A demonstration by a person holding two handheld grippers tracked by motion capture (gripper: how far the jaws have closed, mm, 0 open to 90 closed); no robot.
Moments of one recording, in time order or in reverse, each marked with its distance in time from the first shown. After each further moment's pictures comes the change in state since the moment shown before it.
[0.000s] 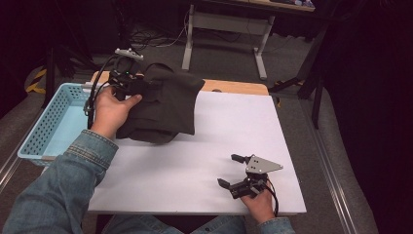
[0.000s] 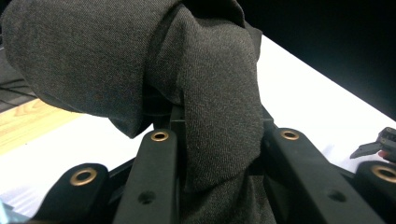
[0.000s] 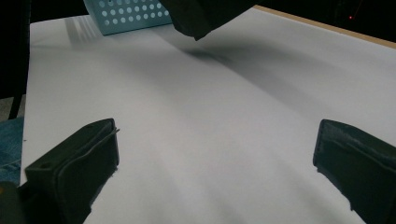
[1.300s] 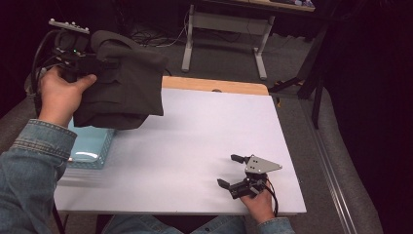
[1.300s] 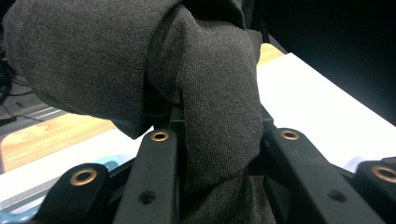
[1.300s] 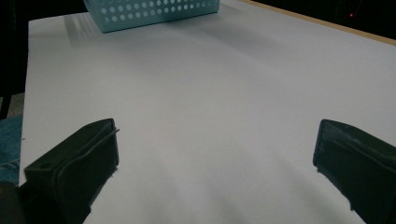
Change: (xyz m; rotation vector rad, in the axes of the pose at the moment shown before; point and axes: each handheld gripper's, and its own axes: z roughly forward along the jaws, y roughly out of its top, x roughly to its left) left arm 0.057 0.007 -0.091 -0.052 0.115 -0.065; right arm 0.000 0.000 0.001 0.008 0.001 -0.002
